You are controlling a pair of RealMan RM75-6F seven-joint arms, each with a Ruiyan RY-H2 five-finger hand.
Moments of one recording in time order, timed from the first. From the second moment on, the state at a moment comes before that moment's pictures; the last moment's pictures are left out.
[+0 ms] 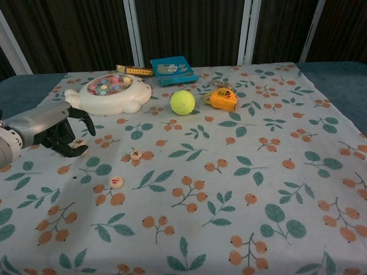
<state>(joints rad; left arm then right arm) -0.59 -1.58 -0.20 -1.58 0.94 1.14 0.45 -0.01 -1.11 -0.02 -1.61 -1.66 1.57 -0.07</state>
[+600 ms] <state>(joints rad) -0.52 -1.70 -0.08 -1.56 1.05 1.17 0.43 -0.01 -1.11 -0.04 -1.61 -1.68 1.56 -0.06</state>
